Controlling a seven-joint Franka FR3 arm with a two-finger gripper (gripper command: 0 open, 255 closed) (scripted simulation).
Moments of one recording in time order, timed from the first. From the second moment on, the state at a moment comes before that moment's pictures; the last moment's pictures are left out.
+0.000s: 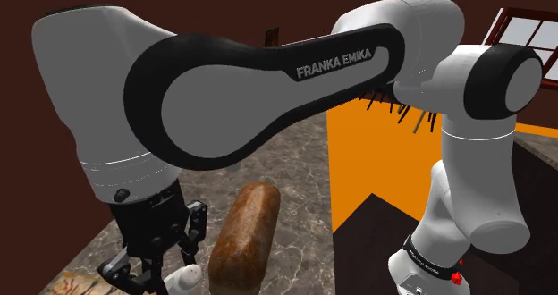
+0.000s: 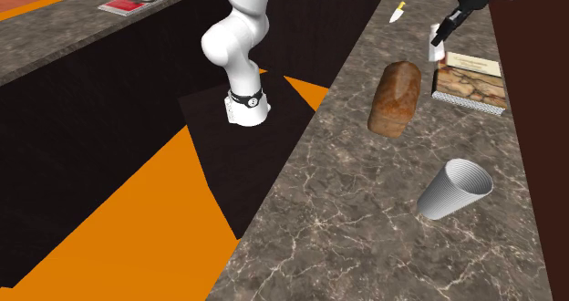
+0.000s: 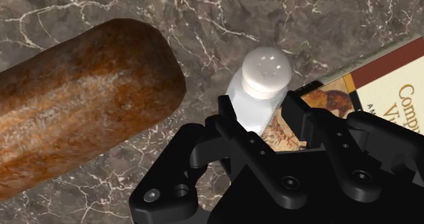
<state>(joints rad) 0.57 0.42 0.59 -1.45 -0.04 1.69 0.92</state>
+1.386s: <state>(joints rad) 0.57 0.49 0.57 -1.64 -0.08 1.94 0.91</state>
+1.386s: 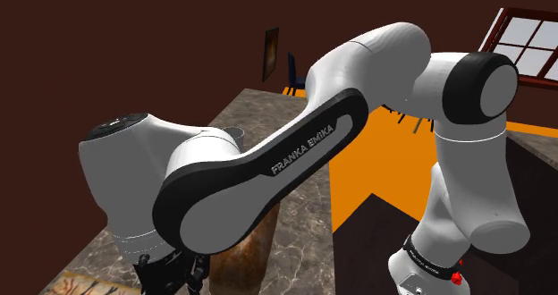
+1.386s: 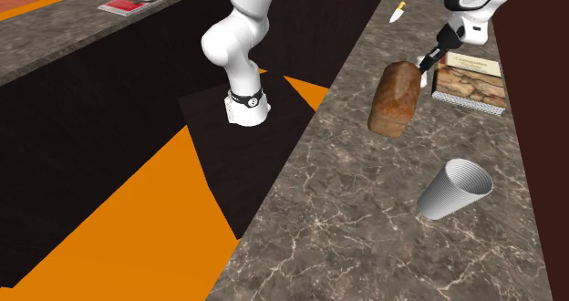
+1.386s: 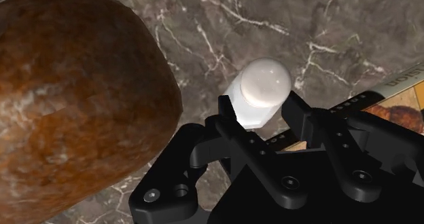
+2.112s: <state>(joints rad) 0.57 0.49 0.57 -1.64 -0.08 1.95 0.91</state>
